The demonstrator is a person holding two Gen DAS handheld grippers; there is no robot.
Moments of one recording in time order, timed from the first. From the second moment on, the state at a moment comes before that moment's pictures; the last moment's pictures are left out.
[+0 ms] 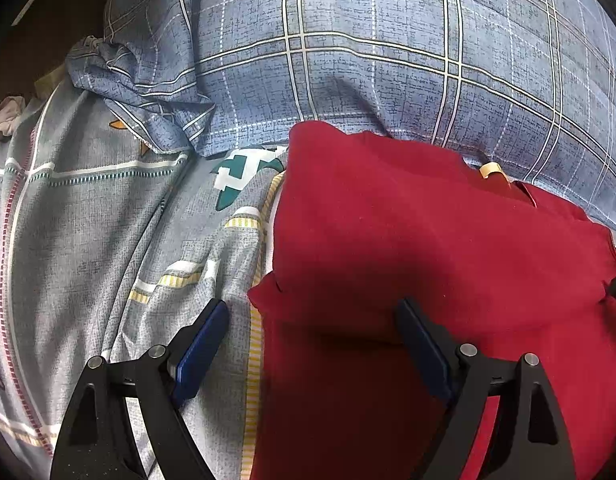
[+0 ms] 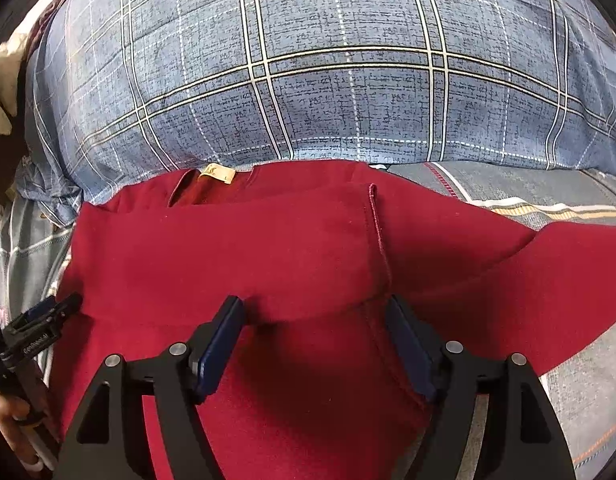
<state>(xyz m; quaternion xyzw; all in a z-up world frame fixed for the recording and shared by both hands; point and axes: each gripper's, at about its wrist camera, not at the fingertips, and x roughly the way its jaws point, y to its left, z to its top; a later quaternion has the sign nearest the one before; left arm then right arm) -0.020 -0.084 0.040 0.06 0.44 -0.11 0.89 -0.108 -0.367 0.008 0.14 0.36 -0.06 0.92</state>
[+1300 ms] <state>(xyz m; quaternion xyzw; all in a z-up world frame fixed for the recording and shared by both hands) -0.022 -0.074 0.054 0.03 0.44 -0.12 0.89 -0.222 -0.583 0.050 0.27 0.27 -0.25 0.89</state>
